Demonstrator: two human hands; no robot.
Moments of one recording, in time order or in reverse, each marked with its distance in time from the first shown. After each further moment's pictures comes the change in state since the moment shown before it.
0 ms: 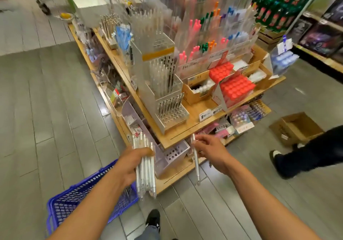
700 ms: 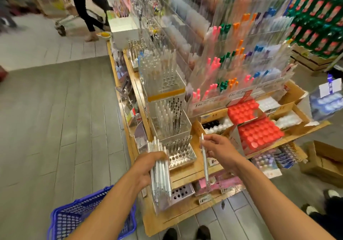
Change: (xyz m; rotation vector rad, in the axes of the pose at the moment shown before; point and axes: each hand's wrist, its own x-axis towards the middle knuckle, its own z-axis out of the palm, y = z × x) left_hand 0.079 0.112 0.077 -0.150 0.098 -0.032; right_hand 0.149 -0.104 -0.082 0.018 -0.197 -0.039
